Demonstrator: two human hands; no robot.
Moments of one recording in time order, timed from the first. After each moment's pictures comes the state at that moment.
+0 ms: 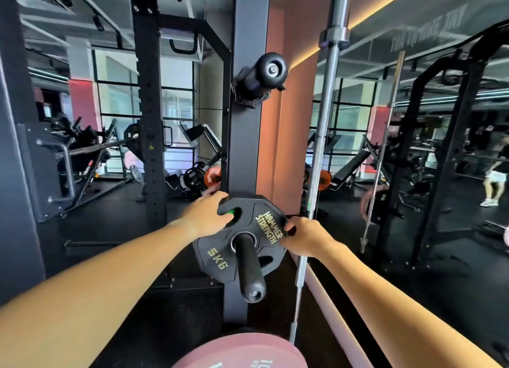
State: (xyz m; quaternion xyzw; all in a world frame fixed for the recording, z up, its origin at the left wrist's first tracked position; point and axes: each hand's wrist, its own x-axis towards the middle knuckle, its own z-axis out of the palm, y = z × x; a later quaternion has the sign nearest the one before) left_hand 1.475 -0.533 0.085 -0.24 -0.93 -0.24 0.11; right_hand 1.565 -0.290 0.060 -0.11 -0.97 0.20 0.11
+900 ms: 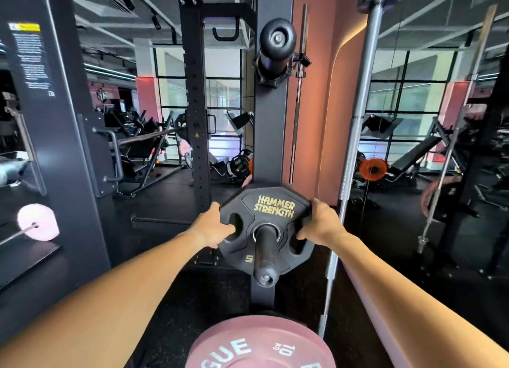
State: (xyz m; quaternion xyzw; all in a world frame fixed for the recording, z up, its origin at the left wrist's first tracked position) left_hand 1.486 -0.556 0.026 -0.05 -0.92 -0.38 0.00; right_hand 1.526 -0.285 0.040 -0.06 -0.95 0.27 0.15
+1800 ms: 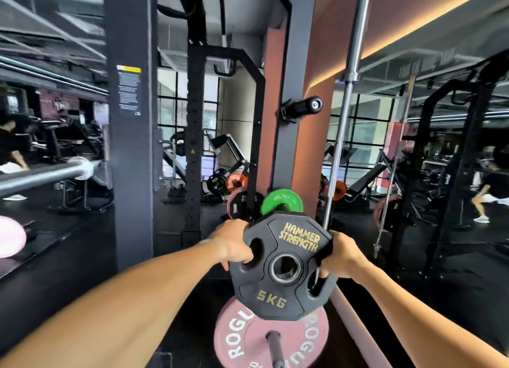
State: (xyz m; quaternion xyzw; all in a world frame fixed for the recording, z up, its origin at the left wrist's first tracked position) left_hand 1.715 -0.679 0.047 -0.21 -0.93 -0.30 -0.03; right_hand 1.788 -0.412 0.031 -0.16 -0.95 0.25 0.12
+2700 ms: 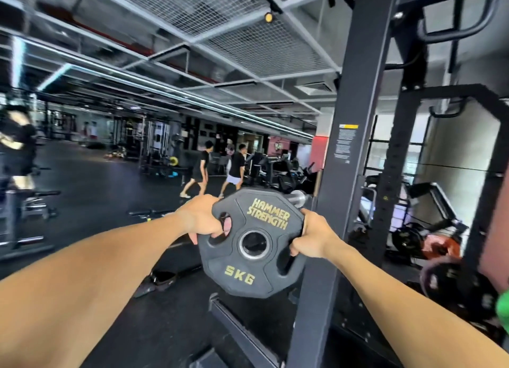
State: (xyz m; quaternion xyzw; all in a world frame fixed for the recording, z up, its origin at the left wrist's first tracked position) left_hand 1.901 -1.068 0.141 0.20 -0.93 -0.27 0.16; right_hand 1.749 -0.831 0.132 0.36 -0.88 0.32 0.04
